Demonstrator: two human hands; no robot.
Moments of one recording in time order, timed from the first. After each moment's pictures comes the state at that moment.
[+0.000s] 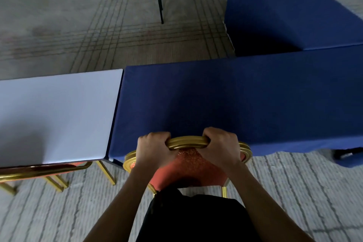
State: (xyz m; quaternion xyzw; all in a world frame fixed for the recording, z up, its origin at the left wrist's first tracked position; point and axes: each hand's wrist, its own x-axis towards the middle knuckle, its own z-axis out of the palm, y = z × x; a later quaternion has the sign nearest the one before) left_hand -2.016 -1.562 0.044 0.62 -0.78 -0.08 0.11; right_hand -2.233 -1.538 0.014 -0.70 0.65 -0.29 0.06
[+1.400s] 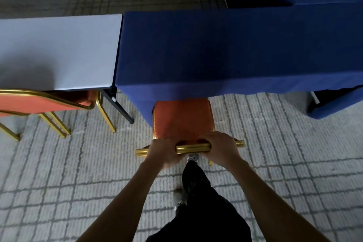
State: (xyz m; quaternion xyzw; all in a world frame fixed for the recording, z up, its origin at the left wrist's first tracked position) left_hand -1.972 -1.268 -0.035 0.56 -0.79 -0.26 -0.05; right_hand -2.198 -1.241 -0.041 -0.74 0.64 -0.06 0.21
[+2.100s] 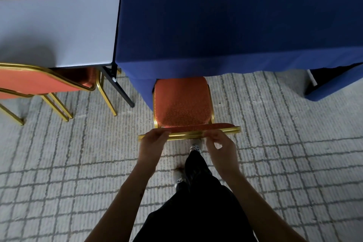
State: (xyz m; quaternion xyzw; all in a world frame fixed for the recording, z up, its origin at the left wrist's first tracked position) left_hand -1.945 -1.141 -0.028 0.68 -0.36 -0.55 0.33; right_hand -2.155 -1.091 -0.031 -0.44 0.70 -0.42 0.38
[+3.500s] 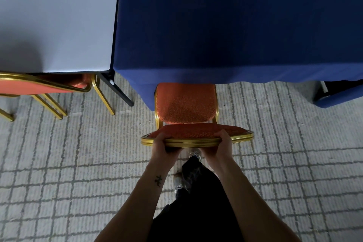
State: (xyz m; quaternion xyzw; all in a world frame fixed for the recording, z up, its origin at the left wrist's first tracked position) left_hand -1.964 -1.276 -0.081 0.55 0.05 -0.73 0.41; right_hand -2.133 -1.261 -0.095 0.12 0.53 -0.55 0.63
